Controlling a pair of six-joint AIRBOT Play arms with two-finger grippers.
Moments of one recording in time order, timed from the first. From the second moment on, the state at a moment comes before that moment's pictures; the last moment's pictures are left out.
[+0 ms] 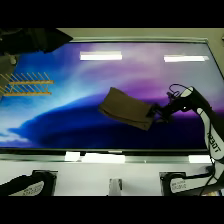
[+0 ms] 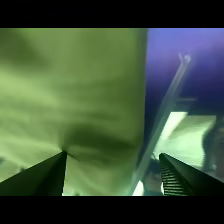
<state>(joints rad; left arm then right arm) -0.19 -1.26 1.83 0.73 -1.16 -1.38 -0.13 -1.62 1.13 -1.02 1.27 1.57</state>
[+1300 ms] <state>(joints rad) -0.19 -1.26 1.83 0.74 -1.16 -1.38 -0.89 -1.65 1.69 -1.23 1.56 1.63</state>
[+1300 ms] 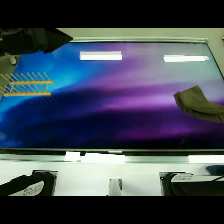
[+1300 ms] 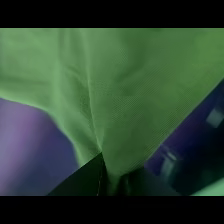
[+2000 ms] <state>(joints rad) -0.19 -1.26 1.83 0.73 -1.16 -1.38 -0.96 -1.47 1.21 -1.48 1.51 1.73</state>
